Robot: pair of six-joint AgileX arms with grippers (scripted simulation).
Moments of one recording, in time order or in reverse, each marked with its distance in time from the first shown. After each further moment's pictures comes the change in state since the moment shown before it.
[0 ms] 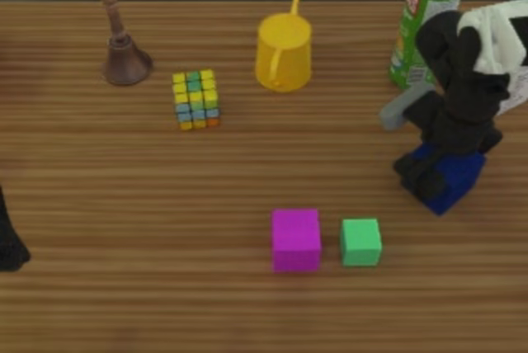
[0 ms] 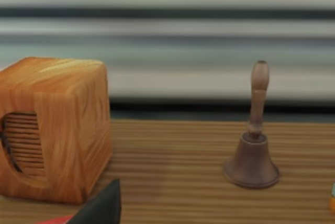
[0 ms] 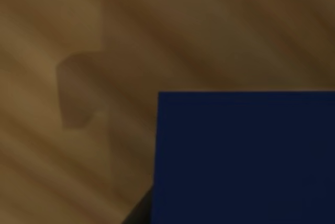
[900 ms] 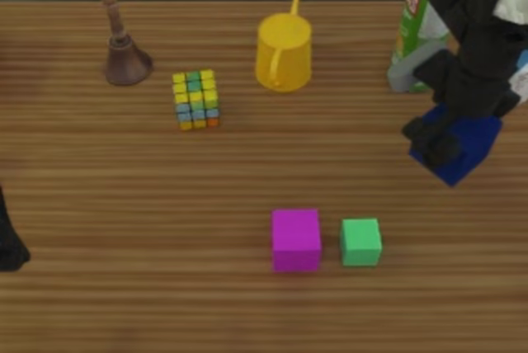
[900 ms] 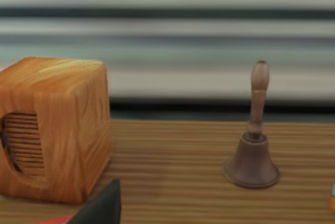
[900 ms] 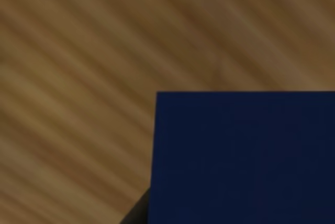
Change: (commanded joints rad) left arm 0.000 0.000 0.000 0.000 0.000 0.000; right arm 0.003 -0.103 0.131 -0.234 -0.002 0.003
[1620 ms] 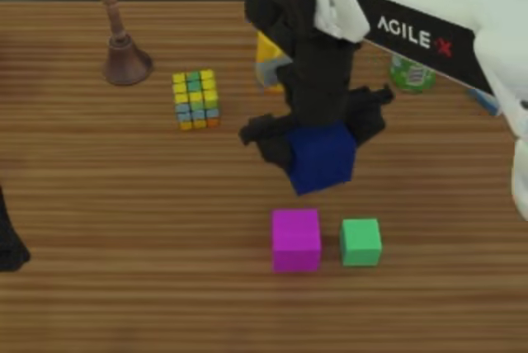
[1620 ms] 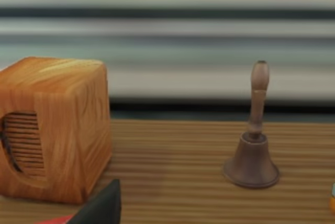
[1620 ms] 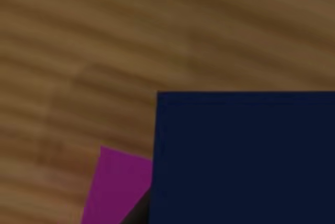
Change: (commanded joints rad) left arm 0.000 0.000 0.000 0.000 0.000 0.000; right arm 0.351 0.277 0.484 -0.244 0.004 0.729
